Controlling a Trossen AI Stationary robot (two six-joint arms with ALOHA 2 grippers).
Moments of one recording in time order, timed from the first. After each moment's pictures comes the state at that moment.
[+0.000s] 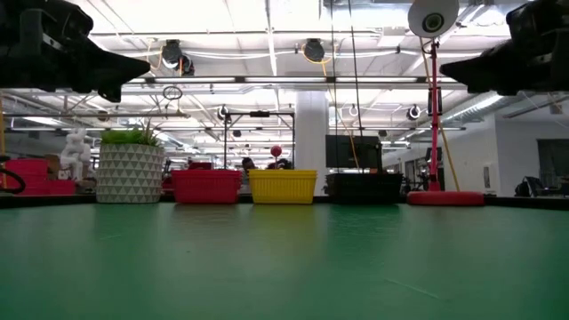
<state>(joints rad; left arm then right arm) -0.03 0.27 0.01 0.33 -0.08 0.07 0.08 0.00 0.02 0.07 0.18 -0.27</state>
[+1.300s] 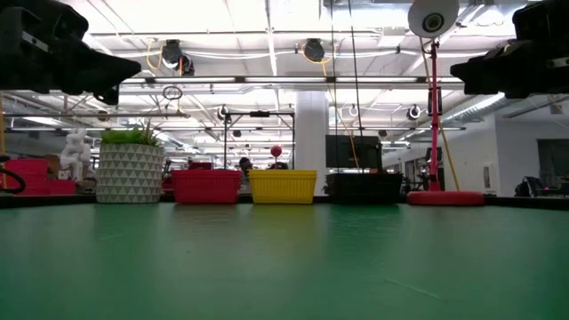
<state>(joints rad) -0.03 0.18 0.01 0.22 0.00 0.05 0.08 0.01 0.02 0.01 0.03 -0.28</state>
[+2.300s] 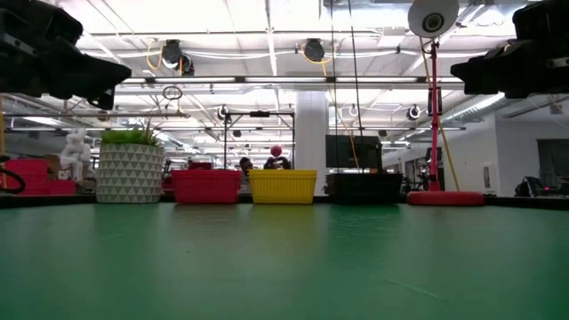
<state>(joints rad) -0.05 0.06 0.01 0.05 0.03 0.02 0.08 0.01 0.02 0.01 0.02 -0.28</state>
